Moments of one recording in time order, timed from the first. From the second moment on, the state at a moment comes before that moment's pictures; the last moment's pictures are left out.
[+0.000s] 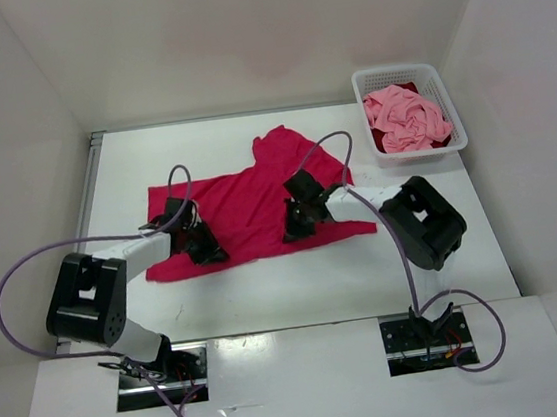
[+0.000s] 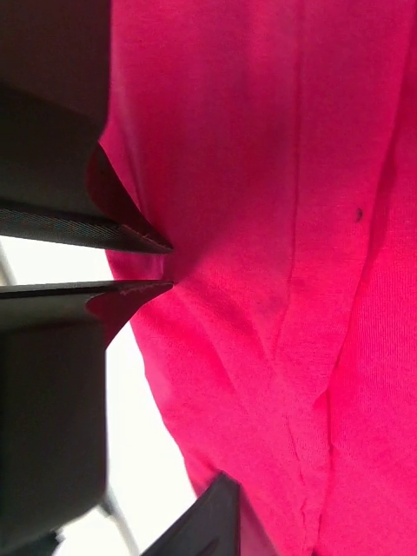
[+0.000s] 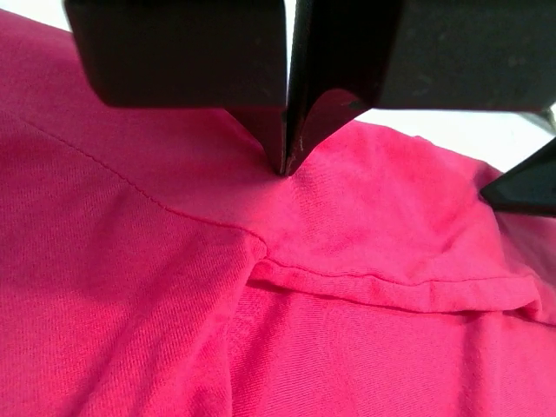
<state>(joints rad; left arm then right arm) -0.23 1.54 0.72 -0.28 0.30 -0.70 0.64 1.86 1.08 -0.25 -0.16 0.78</state>
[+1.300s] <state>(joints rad) 0.24 1.87 1.25 -0.38 -0.07 -0.62 0.54 1.85 1.38 -0.44 -0.24 0.64</state>
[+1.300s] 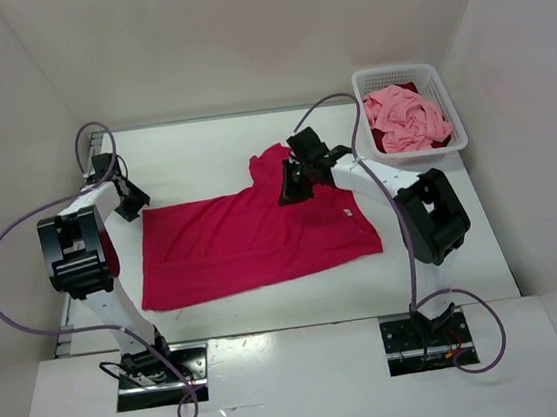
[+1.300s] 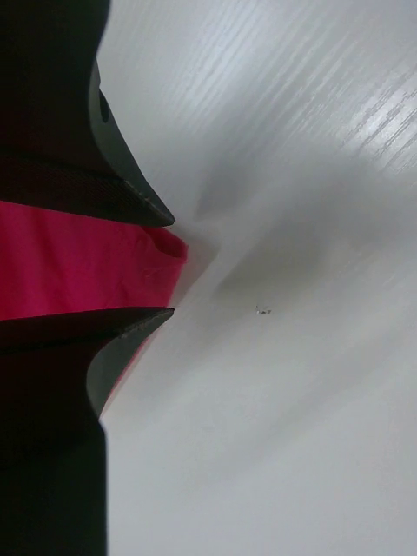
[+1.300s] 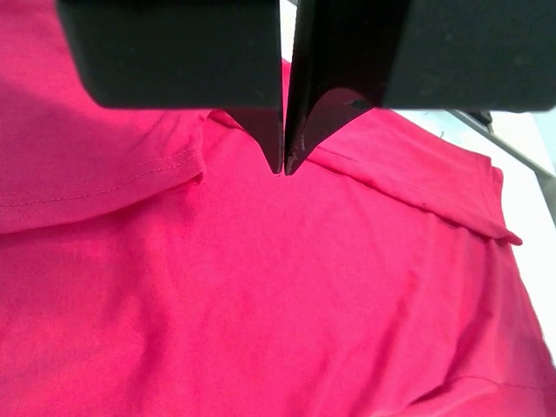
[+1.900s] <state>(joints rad) 0.24 1.95 1.29 -0.35 0.00 -0.60 0.42 2.11 1.73 -0.45 -0.19 0.60</state>
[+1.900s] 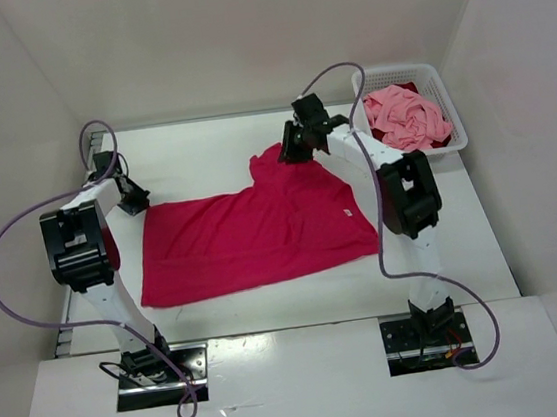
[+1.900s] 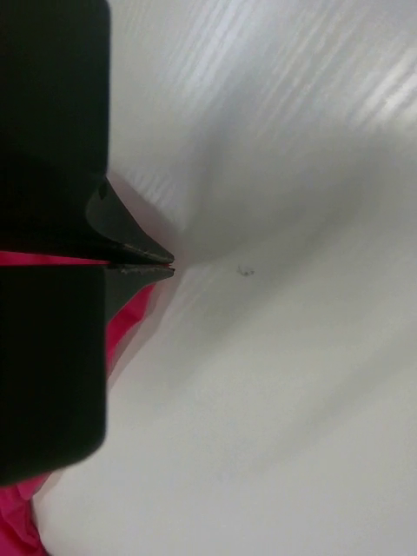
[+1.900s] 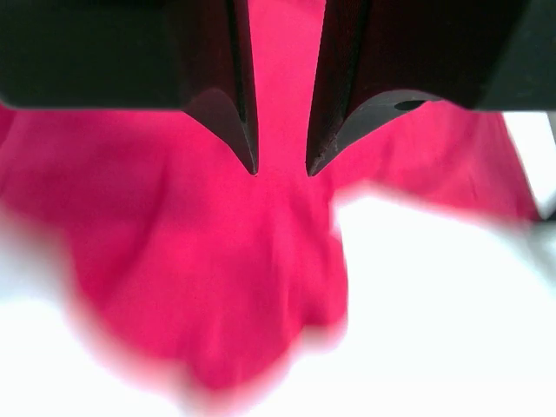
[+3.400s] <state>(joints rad) 0.16 2.08 1.53 -0.38 0.04 -0.60 0.32 2.75 2.75 -0.78 -0.06 0.53</state>
